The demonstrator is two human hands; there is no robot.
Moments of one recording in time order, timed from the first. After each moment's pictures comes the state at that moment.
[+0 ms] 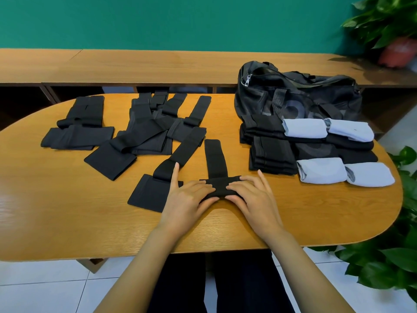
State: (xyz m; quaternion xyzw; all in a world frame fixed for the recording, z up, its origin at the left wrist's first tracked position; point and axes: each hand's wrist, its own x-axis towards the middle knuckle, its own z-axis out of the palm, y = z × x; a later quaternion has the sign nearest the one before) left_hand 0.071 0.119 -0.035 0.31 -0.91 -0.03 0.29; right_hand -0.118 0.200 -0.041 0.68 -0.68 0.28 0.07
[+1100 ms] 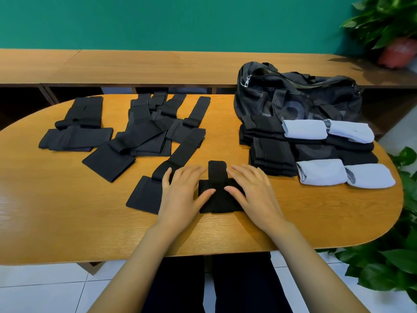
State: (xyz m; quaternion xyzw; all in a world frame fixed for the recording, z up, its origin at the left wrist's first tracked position) left_hand 0.067 0.112 -0.023 0.41 -0.86 -0.10 0.28; right_hand -0.125 0.186 -0.022 0.67 -0.71 0.23 -0.01
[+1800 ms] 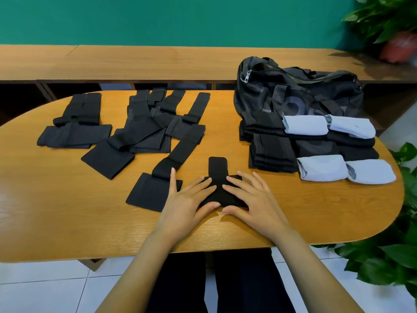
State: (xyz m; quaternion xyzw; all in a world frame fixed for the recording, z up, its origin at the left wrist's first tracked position) left_hand 0.077 0.124 -0.040 0.32 -0.92 -0.08 0.21; right_hand -0.130 0.205 -0.041 0.73 -0.65 0.21 -0.03
